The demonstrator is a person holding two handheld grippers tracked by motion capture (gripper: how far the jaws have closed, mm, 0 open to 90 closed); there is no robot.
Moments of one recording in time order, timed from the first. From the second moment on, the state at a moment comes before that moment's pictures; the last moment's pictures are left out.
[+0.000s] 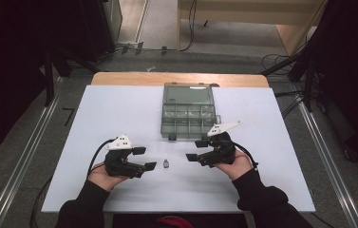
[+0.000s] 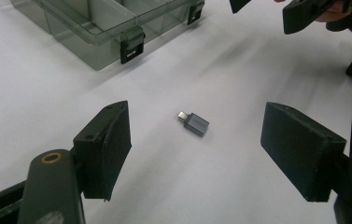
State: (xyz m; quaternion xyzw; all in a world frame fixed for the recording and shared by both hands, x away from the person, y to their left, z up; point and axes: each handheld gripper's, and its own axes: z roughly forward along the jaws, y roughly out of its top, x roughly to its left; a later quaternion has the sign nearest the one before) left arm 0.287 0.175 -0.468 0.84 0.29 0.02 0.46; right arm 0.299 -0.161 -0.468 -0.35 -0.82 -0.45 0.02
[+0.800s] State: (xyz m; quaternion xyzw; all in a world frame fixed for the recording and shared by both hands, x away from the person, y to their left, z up) left arm 0.277 0.189 -0.476 0.84 0.30 0.02 0.45; right arm 0.301 -0.137 -0.471 -0.35 -0.83 -0.44 0.01
